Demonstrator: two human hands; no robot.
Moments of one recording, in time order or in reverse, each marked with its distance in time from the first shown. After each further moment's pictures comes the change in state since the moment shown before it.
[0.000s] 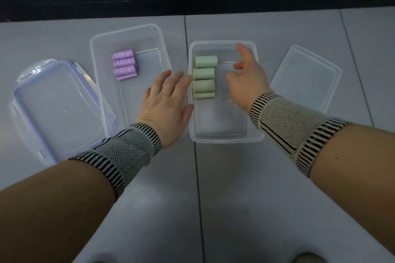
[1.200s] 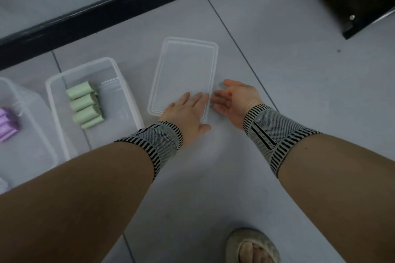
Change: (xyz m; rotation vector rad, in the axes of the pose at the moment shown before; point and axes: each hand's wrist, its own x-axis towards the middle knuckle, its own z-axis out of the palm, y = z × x) left_hand 0.078 0.245 0.094 0.182 -0.577 0.338; right_hand -0.023 0.166 -0.181 0.980 0.253 0.582
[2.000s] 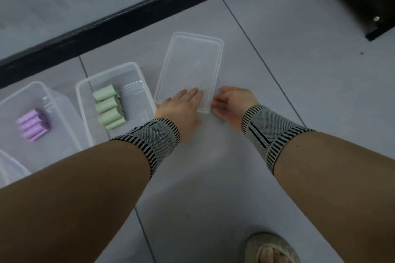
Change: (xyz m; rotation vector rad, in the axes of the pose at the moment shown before) left_hand -0.016 -0.040 -0.024 0.090 0.048 -0.088; right_hand 0.005 0.014 0.041 -0.059 -0.039 0.036
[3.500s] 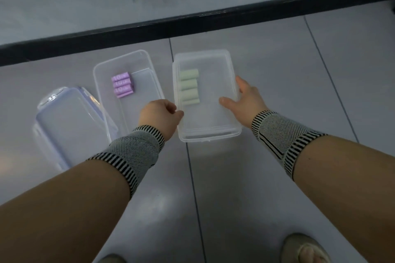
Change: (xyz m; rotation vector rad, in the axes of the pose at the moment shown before) left_hand -0.158 -0.138 0.010 -0.821 0.362 -0.716; right_hand -0.062 0.047 0.119 -1.063 -0.190 -0.558
